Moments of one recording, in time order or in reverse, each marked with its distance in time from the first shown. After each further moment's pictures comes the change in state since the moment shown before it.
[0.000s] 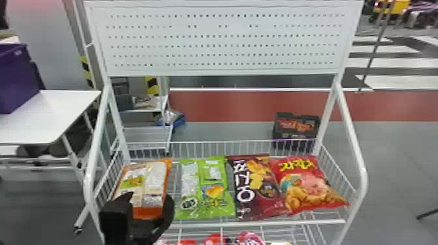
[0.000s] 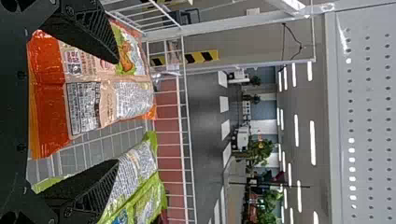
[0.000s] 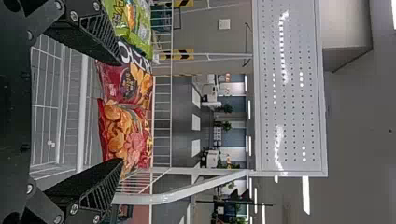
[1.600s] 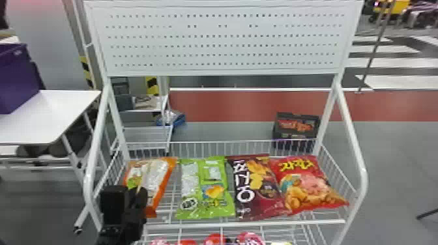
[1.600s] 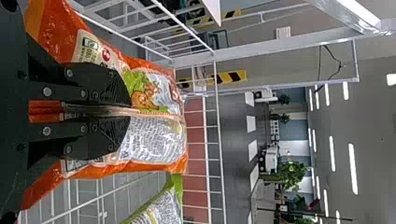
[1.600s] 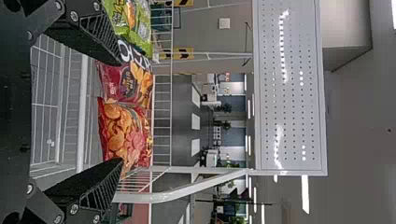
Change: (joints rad) left arm -0.142 -0.022 0.033 0.196 0.058 0.071 0.002; right arm -0.003 0.000 -0.002 0.007 0.000 -0.006 -0.001
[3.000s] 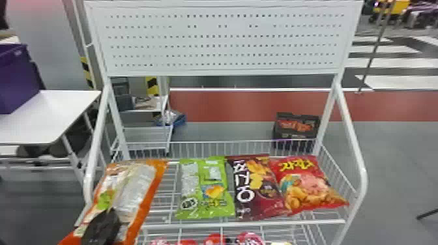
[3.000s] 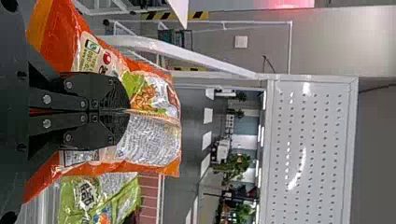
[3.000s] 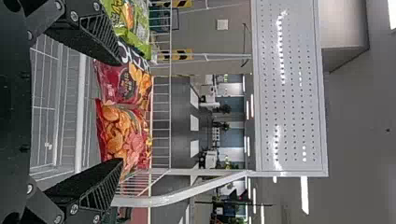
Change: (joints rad) left arm 0.643 0.085 0.168 -0.624 -0.008 -0.229 0.030; right arm -0.024 -0.005 0.012 0.021 -0.009 -0.008 0.000
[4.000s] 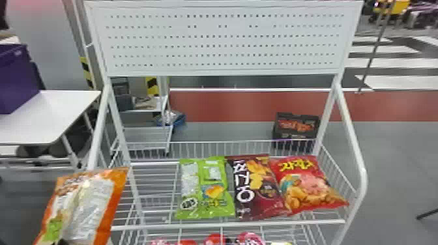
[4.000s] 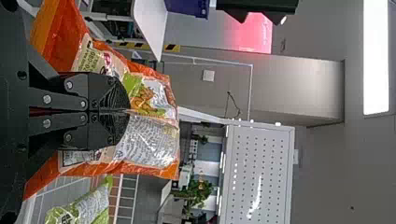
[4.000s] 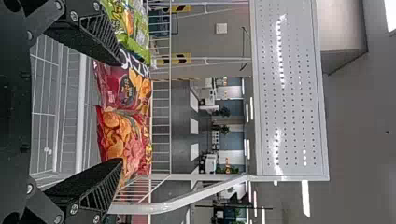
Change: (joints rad) left arm 0.219 -0.030 0.026 0.095 -0.085 -0.447 0.058; right arm -0.005 -0.006 0.018 0.006 -0.002 -0.006 0.000
